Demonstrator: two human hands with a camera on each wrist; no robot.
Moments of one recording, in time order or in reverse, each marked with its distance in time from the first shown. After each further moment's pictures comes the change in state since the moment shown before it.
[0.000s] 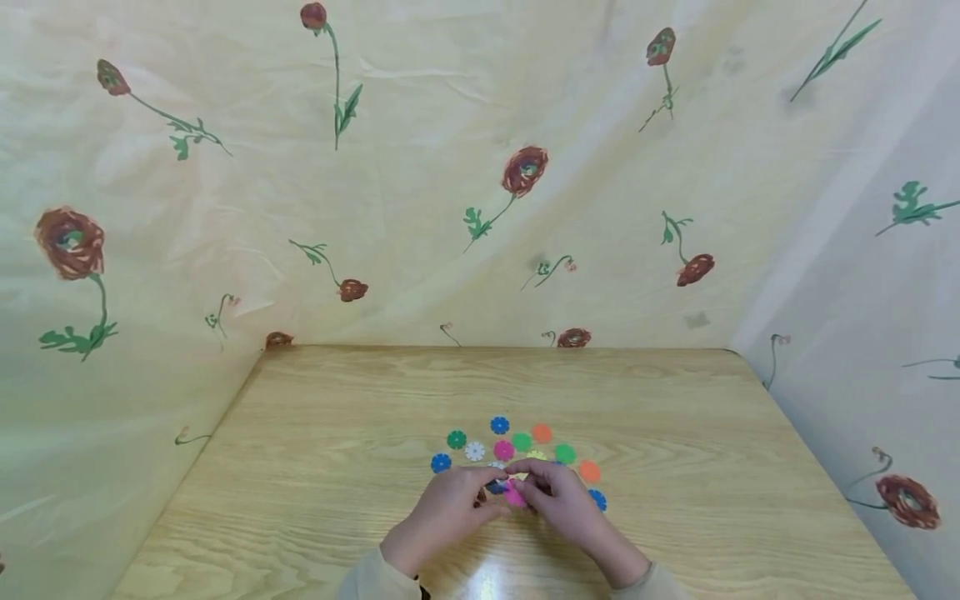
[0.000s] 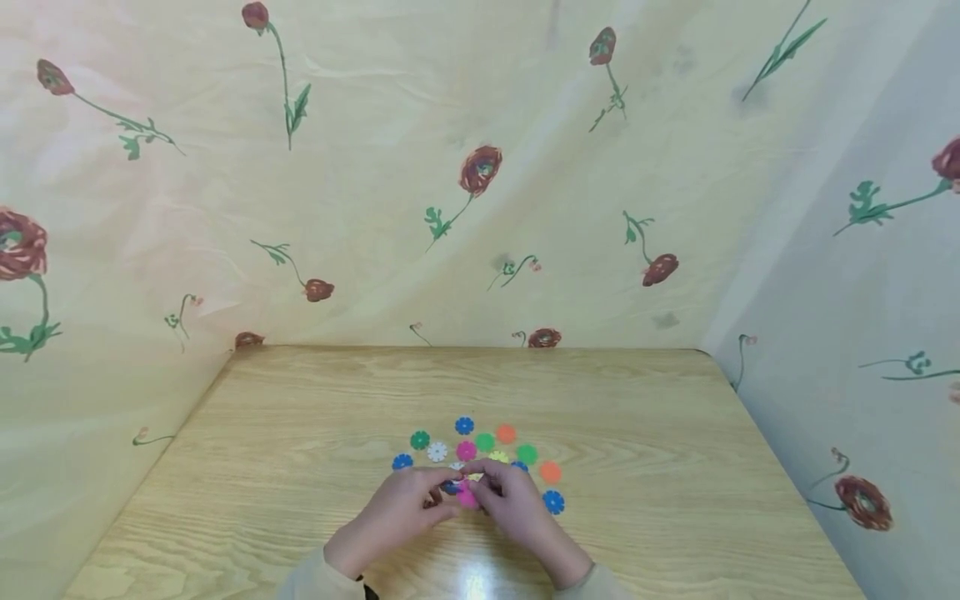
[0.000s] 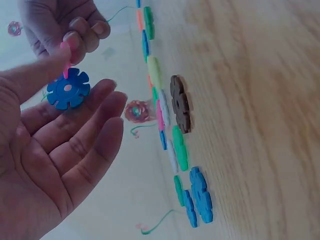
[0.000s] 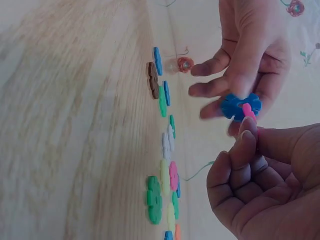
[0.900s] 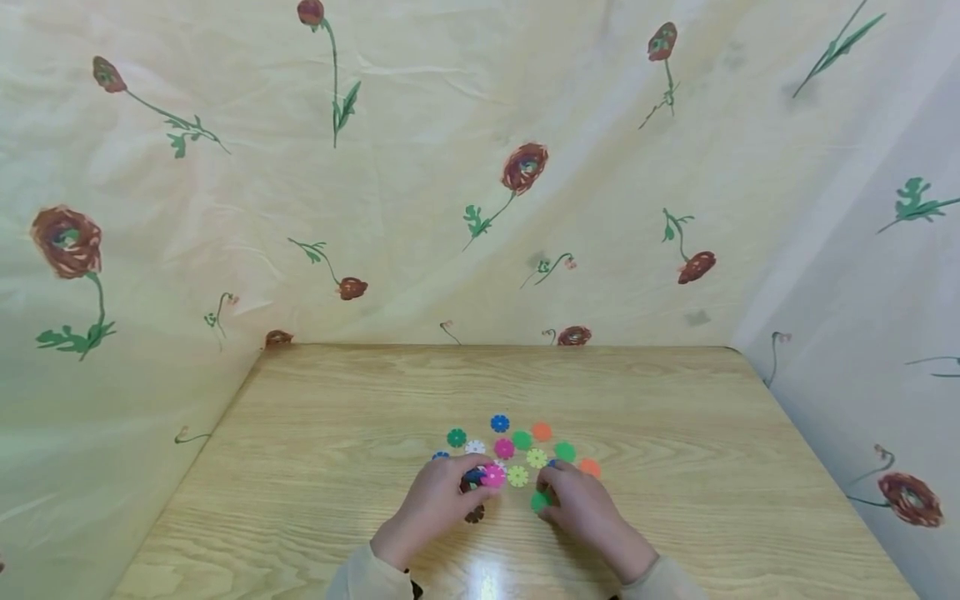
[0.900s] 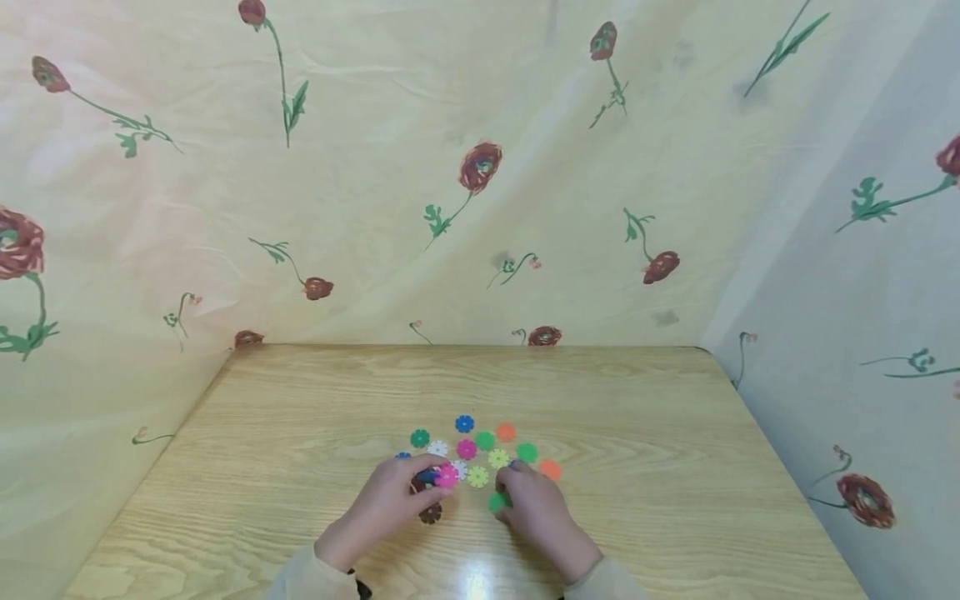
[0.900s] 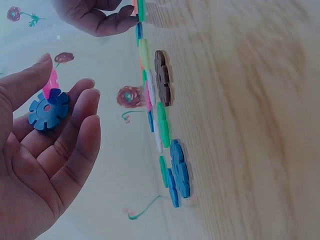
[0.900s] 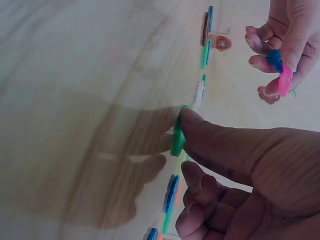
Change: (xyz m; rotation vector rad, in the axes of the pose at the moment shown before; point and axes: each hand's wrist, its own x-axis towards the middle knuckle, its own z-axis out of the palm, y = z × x) left_hand -0.003 -0.009 -0.013 -0.101 0.039 -0.134; right_hand -0.004 0.016 -0.009 -0.655 0.037 0.047
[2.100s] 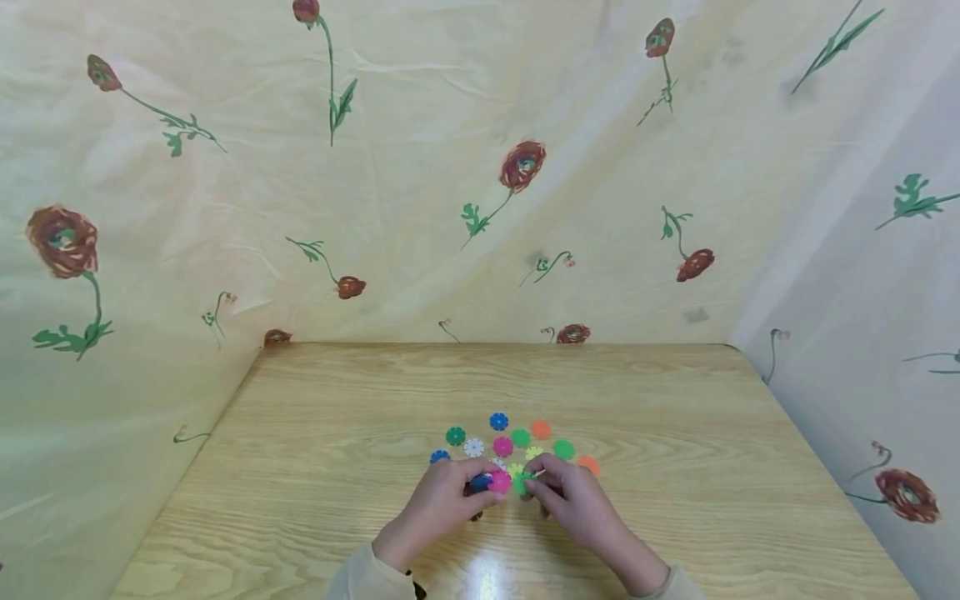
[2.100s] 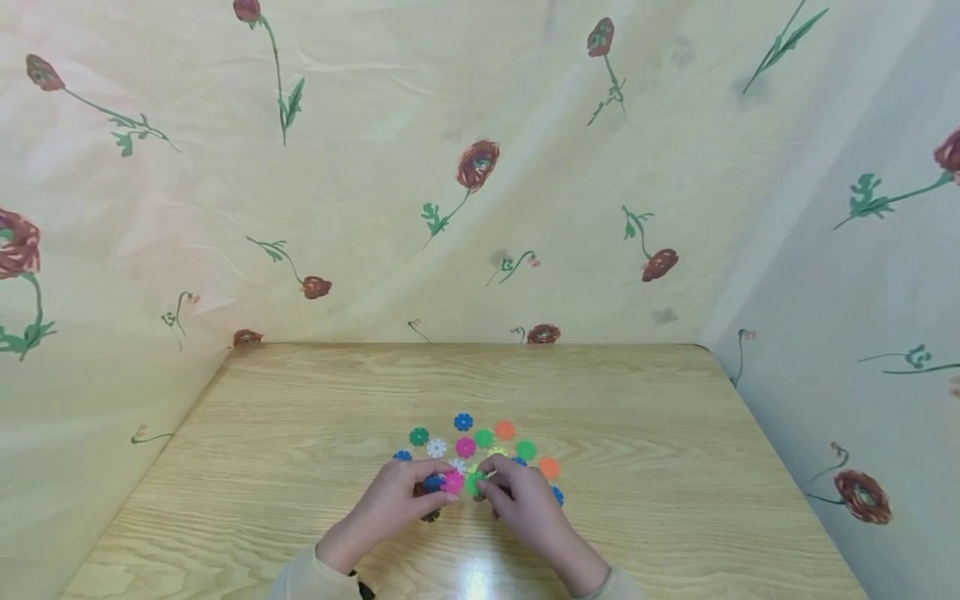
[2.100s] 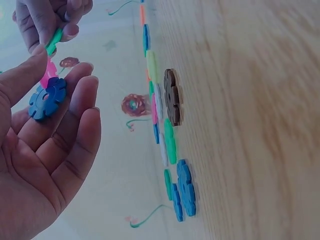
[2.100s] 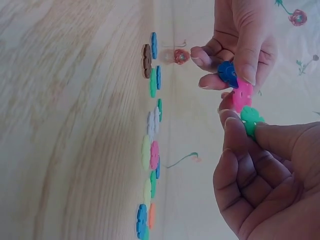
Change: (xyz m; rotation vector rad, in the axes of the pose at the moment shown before) left_hand -0.001 0.002 0.006 -0.145 -0.016 0.062; right_hand -0.012 -0.017 -0.018 0.551 0.031 -0.082
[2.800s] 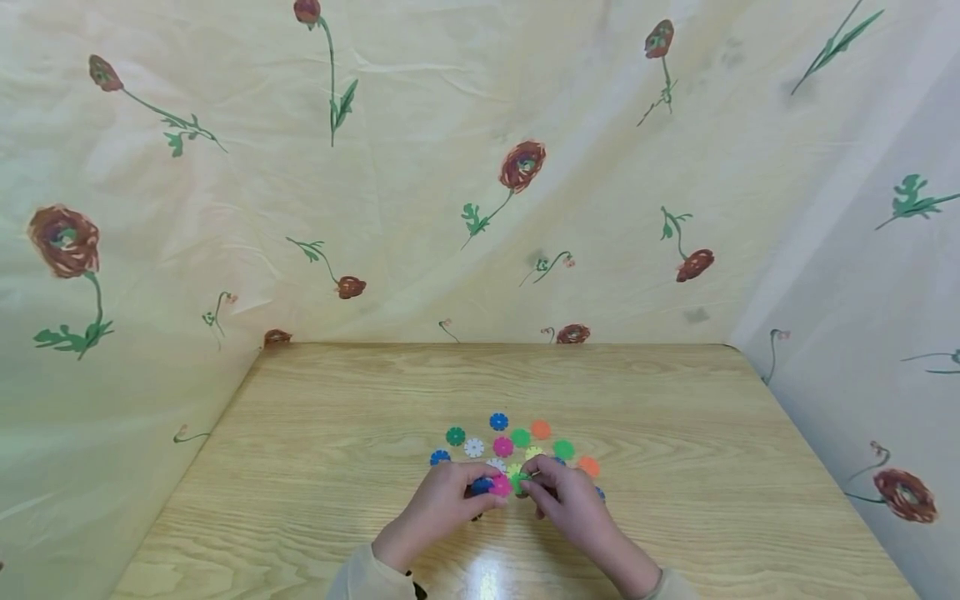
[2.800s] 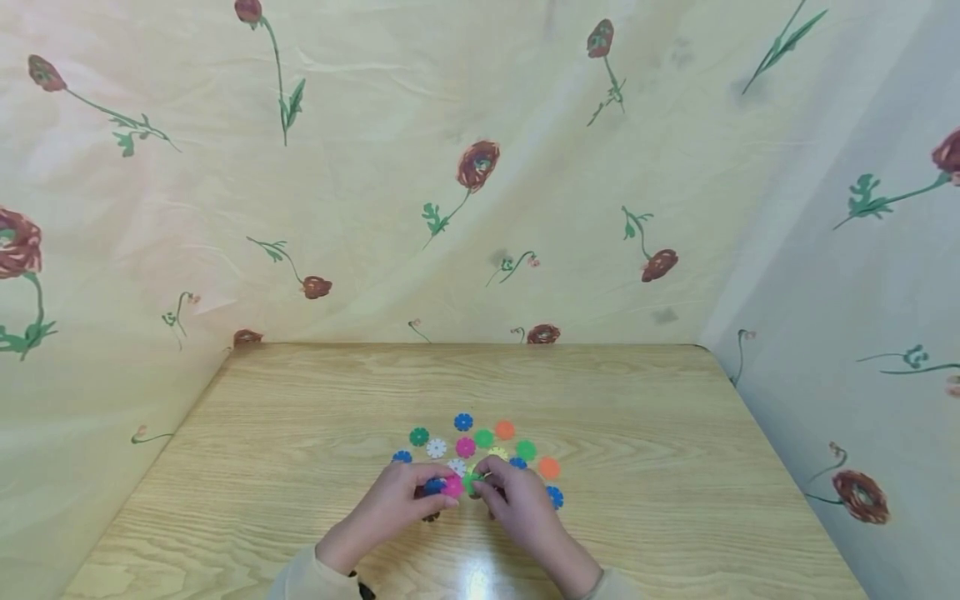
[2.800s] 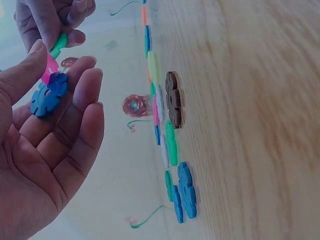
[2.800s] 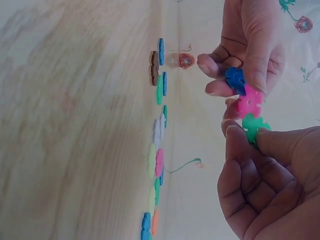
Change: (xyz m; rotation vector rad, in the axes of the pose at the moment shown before) left_hand -0.001 0.003 -0.001 -0.009 -0.040 0.006; right_hand 0.000 -0.004 0.009 -0.050 0.058 -0.007
